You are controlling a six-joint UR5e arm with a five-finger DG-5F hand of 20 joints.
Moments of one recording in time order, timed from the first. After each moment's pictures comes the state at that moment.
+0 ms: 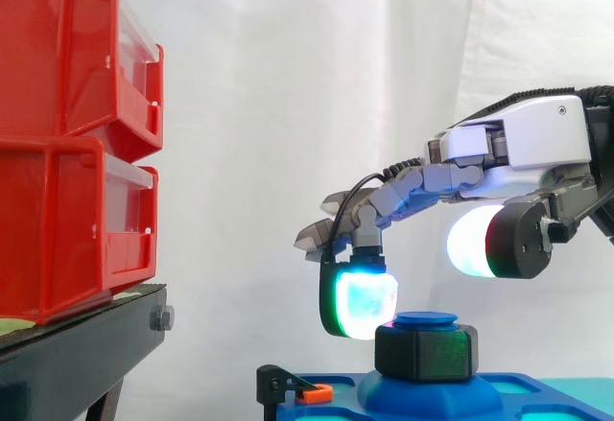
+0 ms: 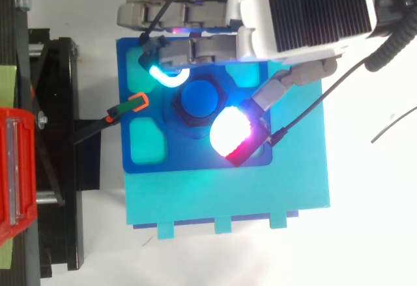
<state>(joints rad) -0.07 -2.24 -1.11 -3.04 -1.87 -1.58</state>
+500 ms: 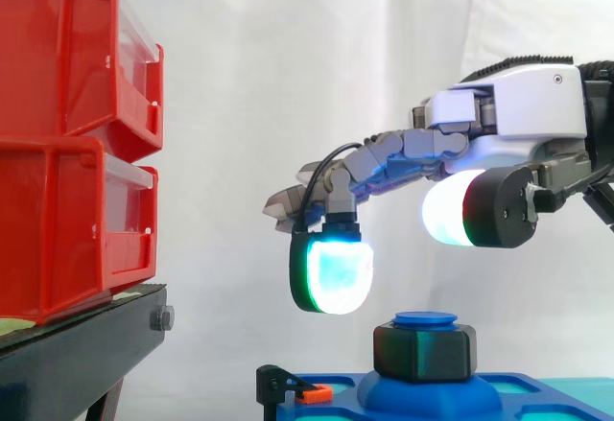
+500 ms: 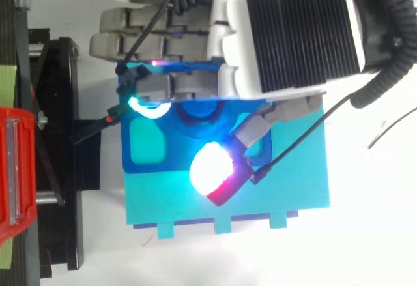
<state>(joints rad) -0.02 -2.24 -1.10 -2.98 -1.82 -1.56</state>
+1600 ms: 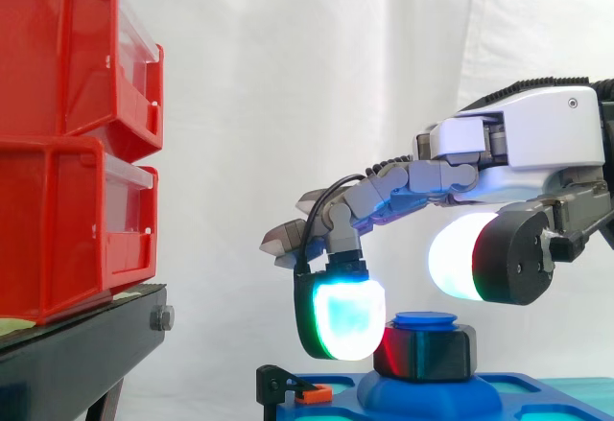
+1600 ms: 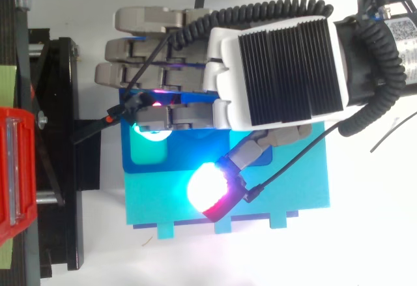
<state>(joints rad) 0.02 -2.24 -1.15 -2.96 -1.76 -1.58</state>
